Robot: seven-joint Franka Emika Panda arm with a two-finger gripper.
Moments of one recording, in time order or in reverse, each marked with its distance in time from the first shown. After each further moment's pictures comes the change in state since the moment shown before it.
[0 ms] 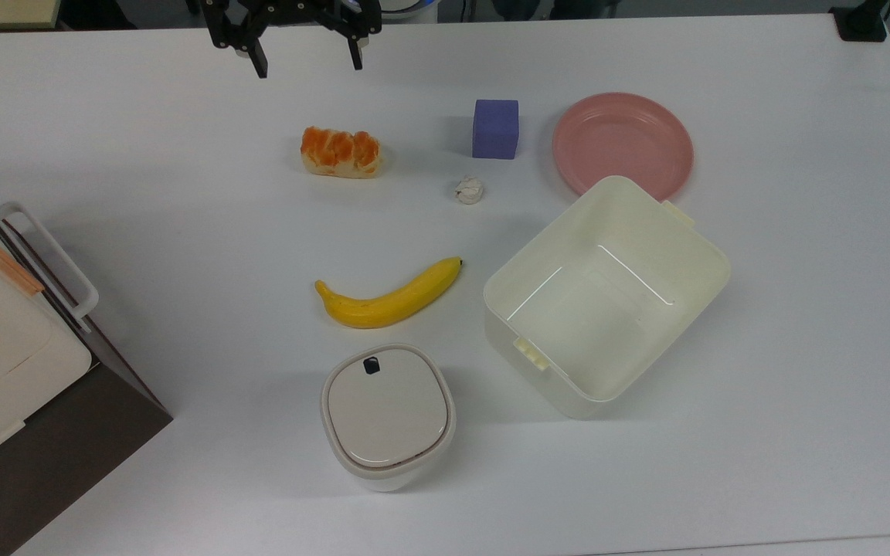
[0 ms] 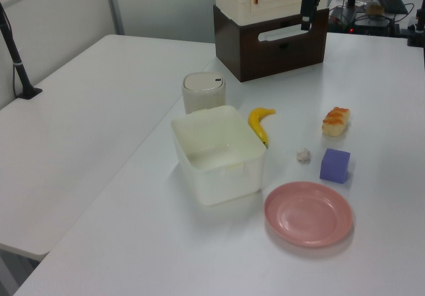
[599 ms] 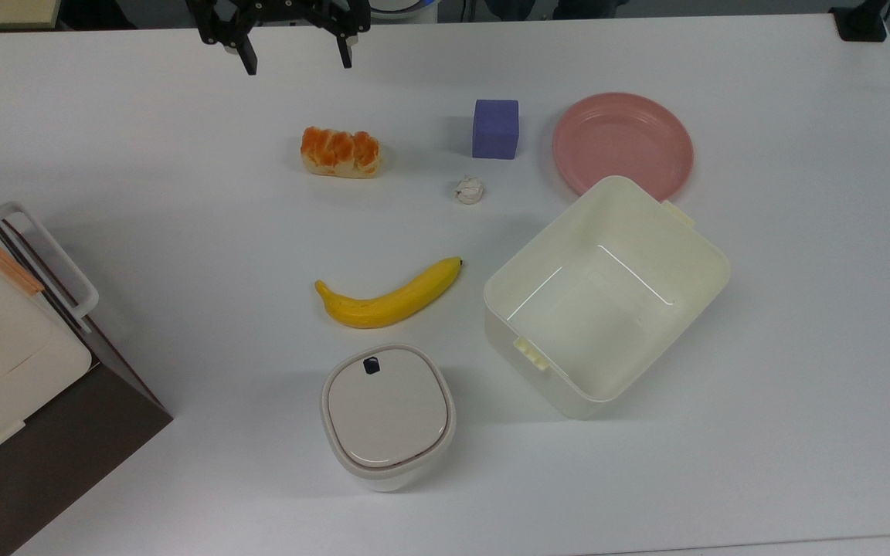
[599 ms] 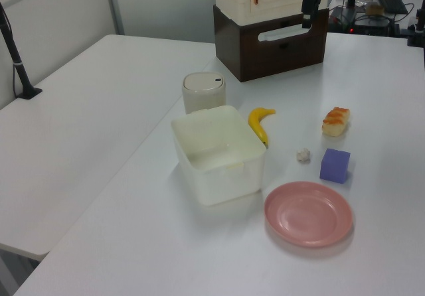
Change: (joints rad) arm -0.001 -0.003 -0.015 0.000 0.000 -0.002 0.002
